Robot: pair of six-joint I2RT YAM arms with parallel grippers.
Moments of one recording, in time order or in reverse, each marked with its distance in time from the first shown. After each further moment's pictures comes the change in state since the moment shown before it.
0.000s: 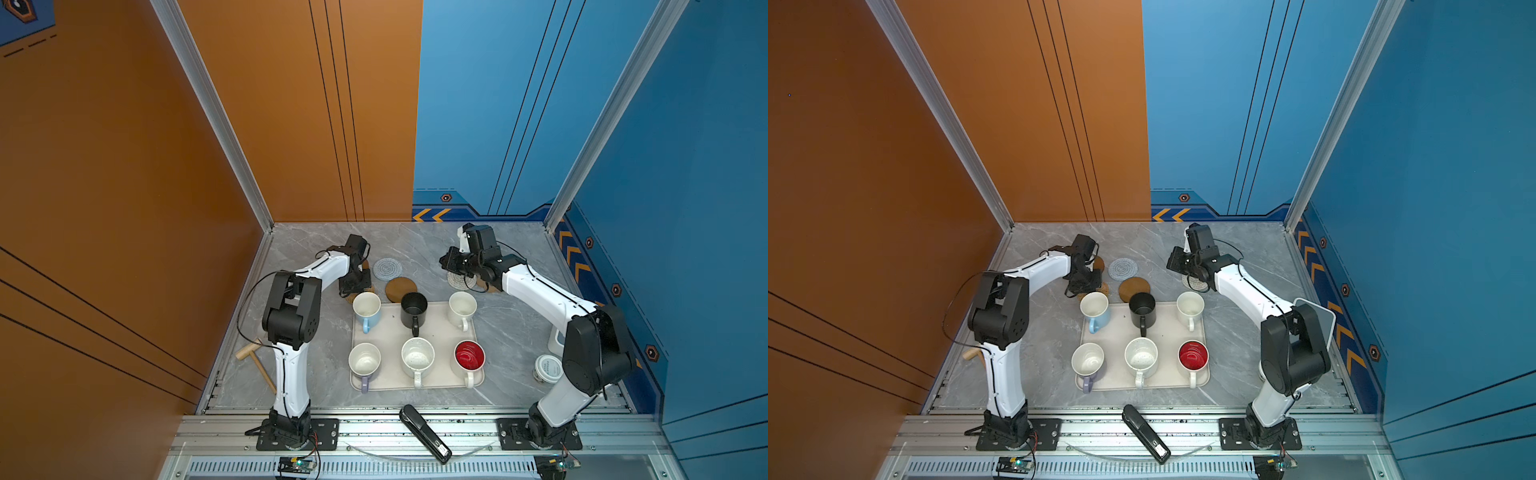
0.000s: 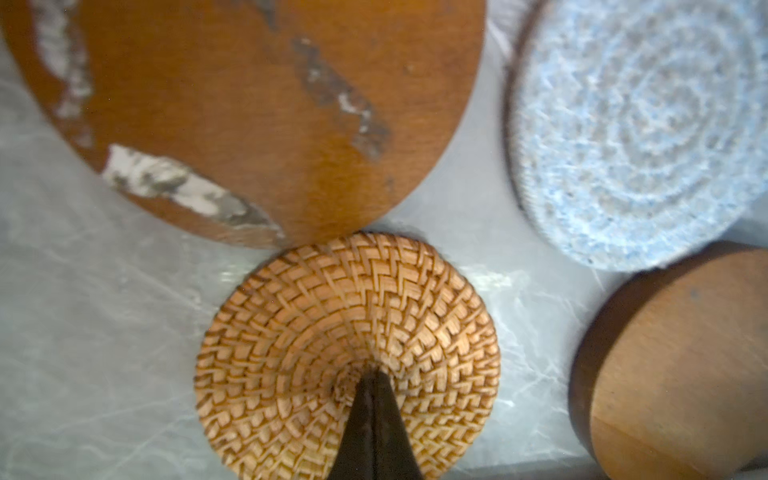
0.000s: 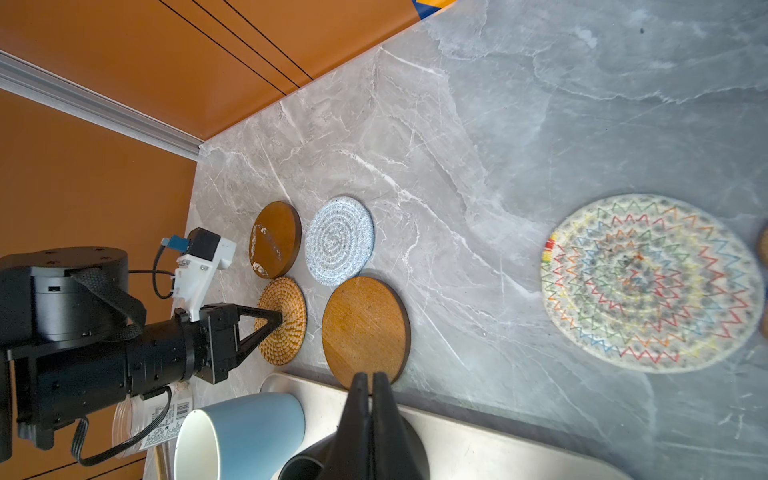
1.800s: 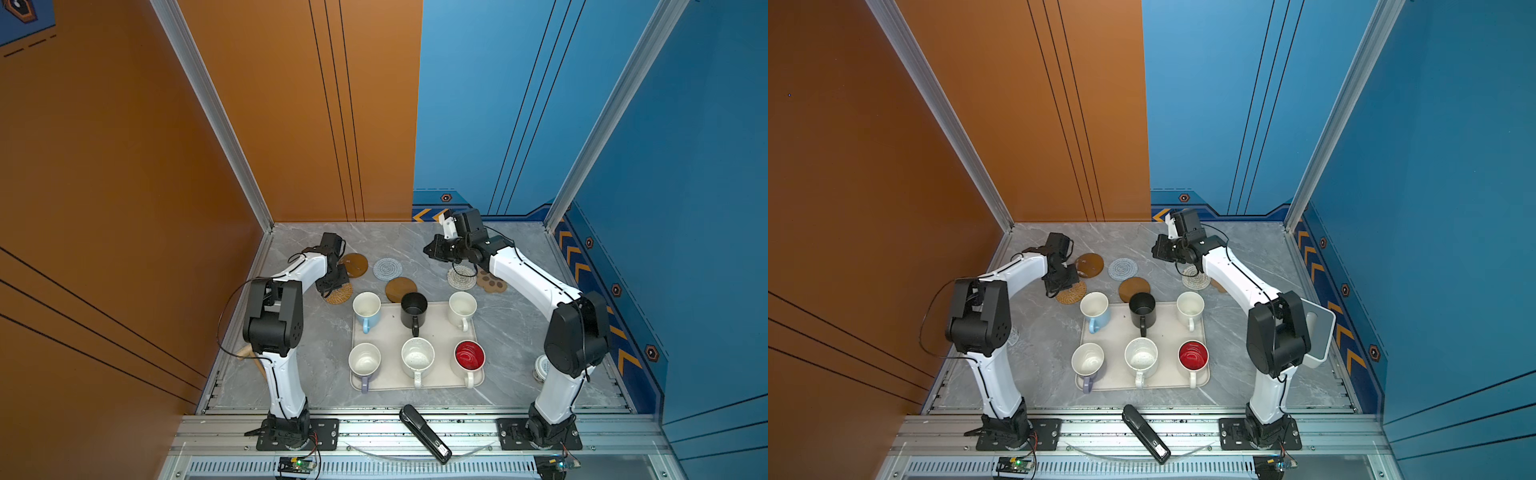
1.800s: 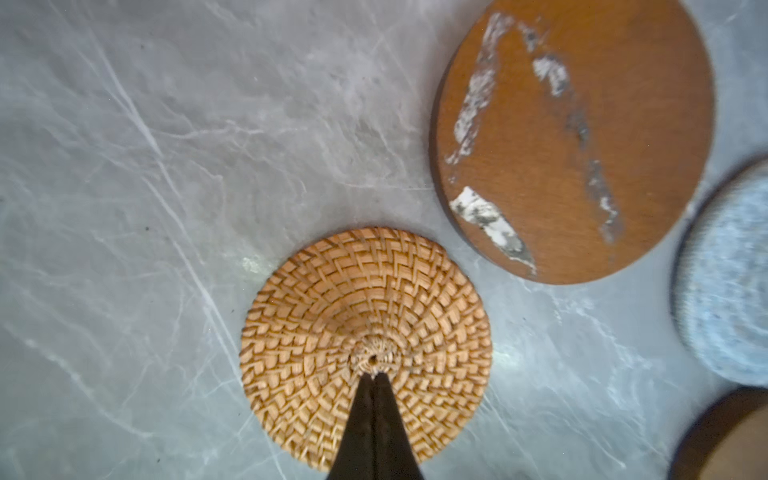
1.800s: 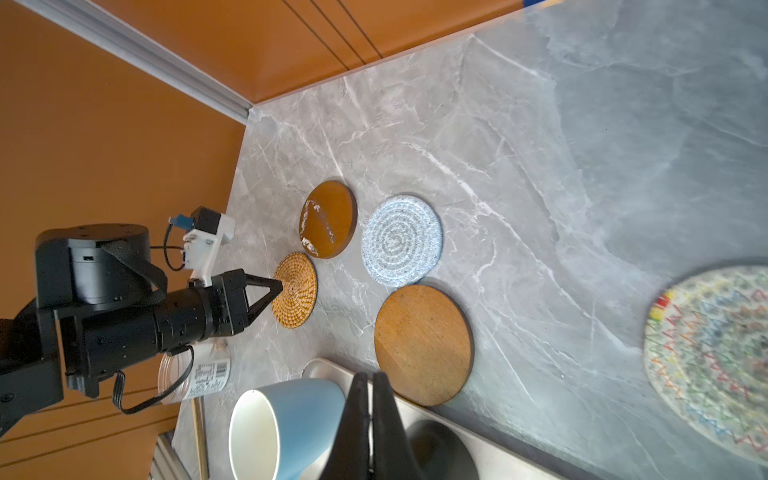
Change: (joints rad) left arm 0.119 -0.129 -0.089 0.046 -0.106 -0.081; right arm 0.043 0.185 0.359 -0.188 -0.137 -0.099
